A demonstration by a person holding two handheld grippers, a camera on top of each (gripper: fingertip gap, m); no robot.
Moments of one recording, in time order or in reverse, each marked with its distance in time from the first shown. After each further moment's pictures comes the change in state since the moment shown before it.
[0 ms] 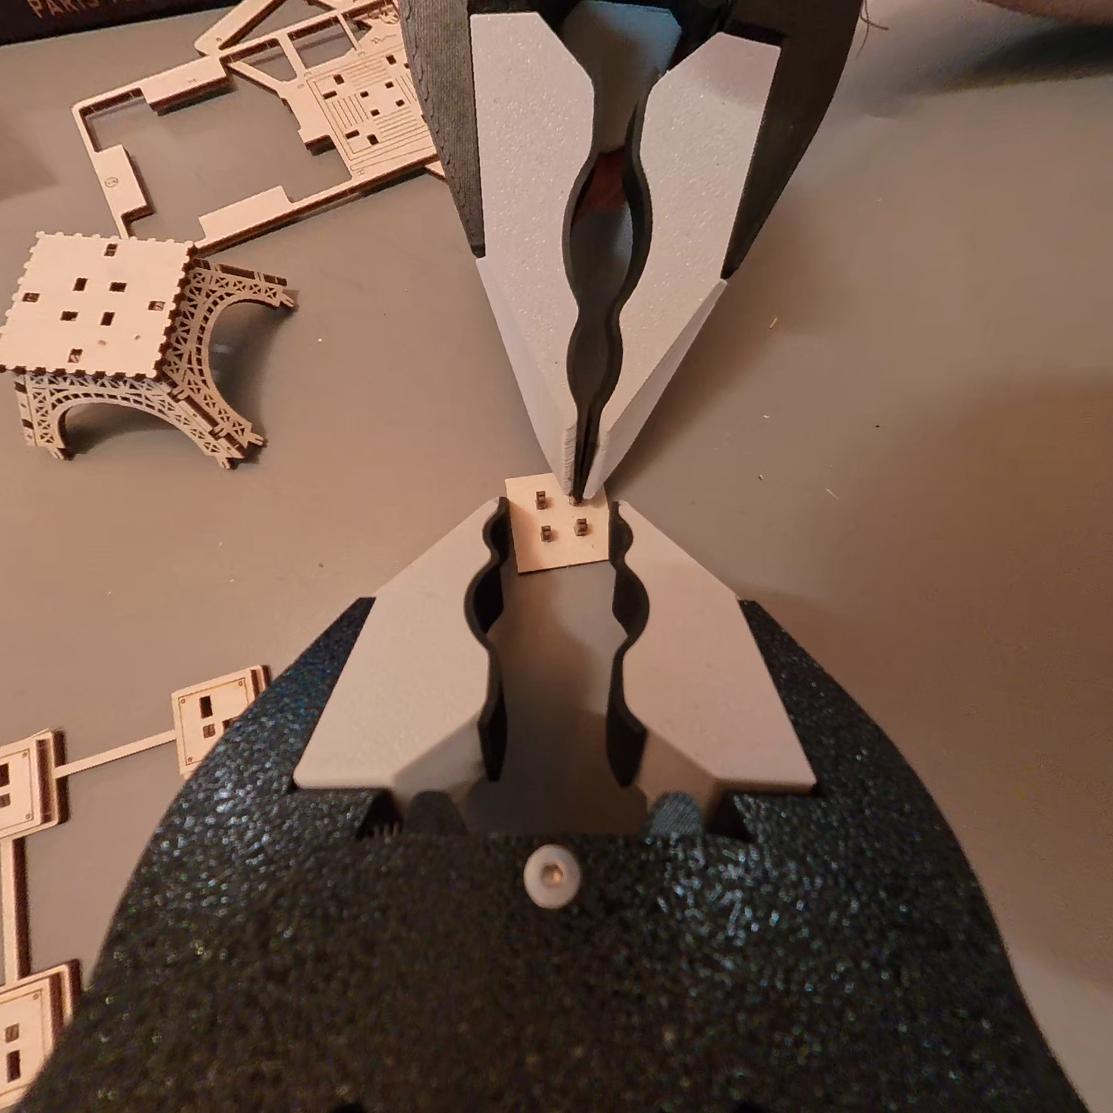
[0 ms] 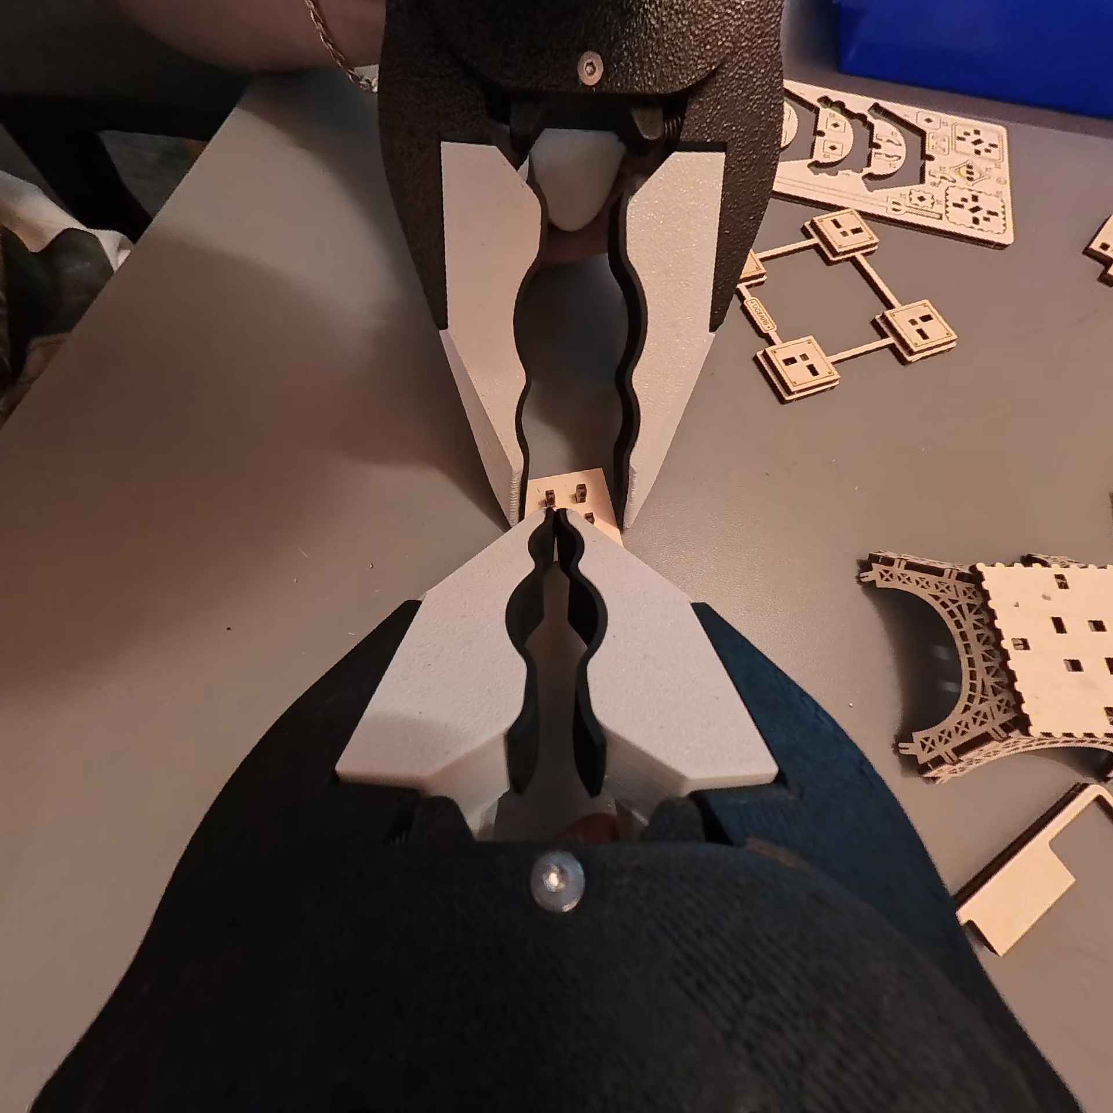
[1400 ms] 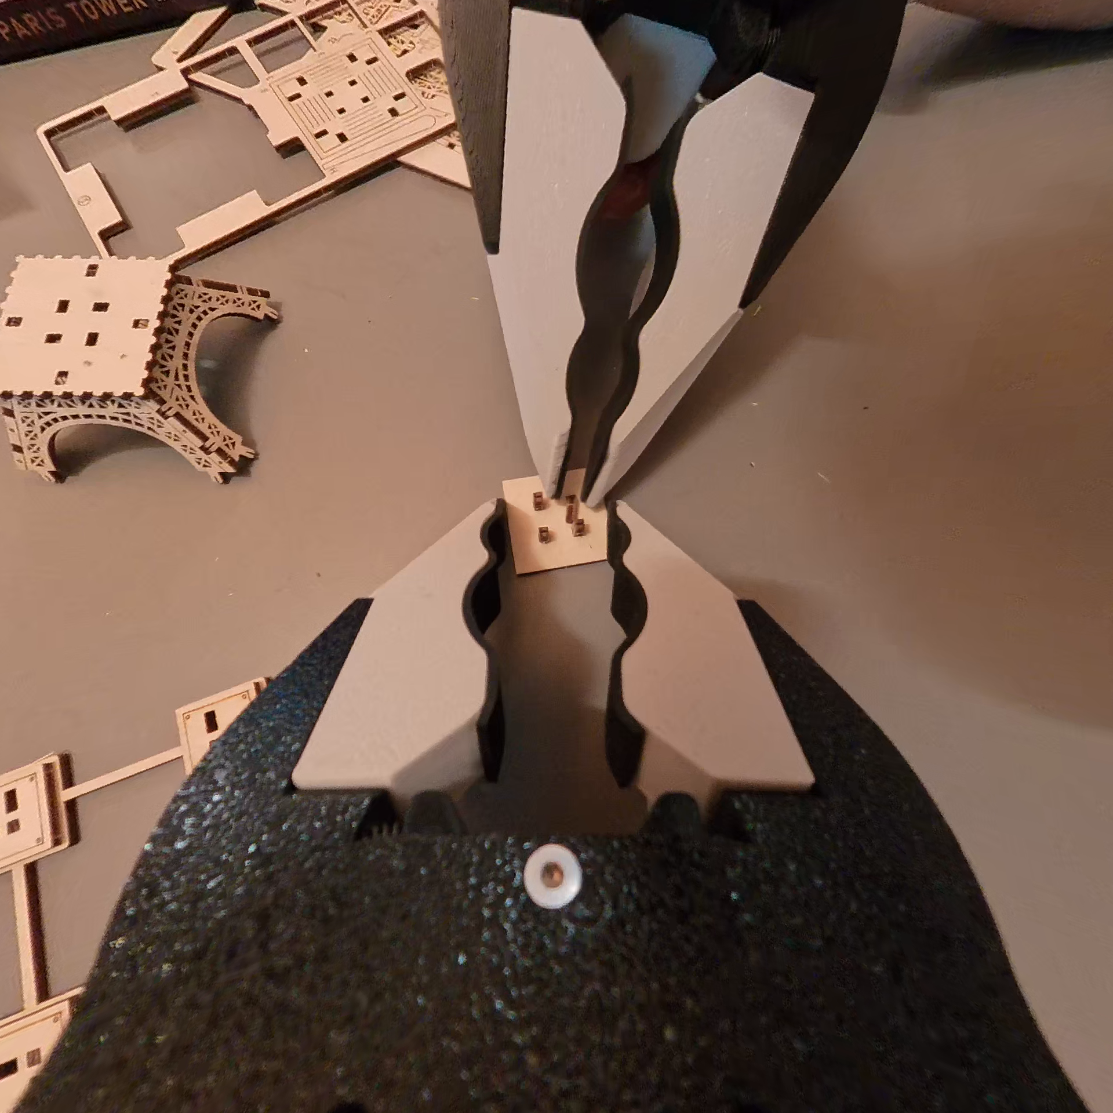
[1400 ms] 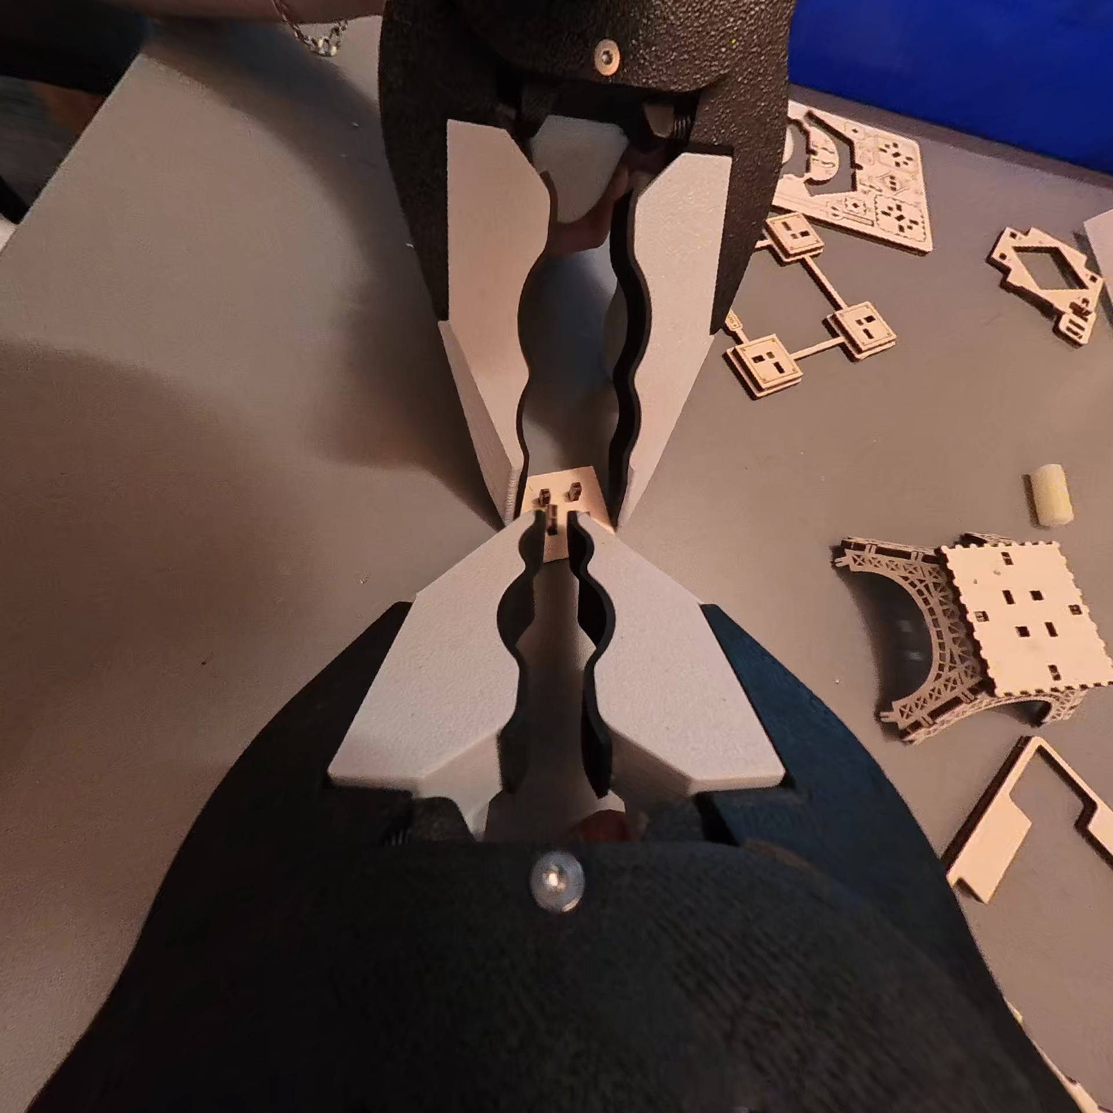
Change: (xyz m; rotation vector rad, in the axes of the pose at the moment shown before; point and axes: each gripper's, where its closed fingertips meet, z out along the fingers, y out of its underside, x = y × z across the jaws) left arm 0.002 0.001 -0.001 0.000 0.033 0.042; right arm 0.001 0.000 0.002 -0.025 0.150 -0.032
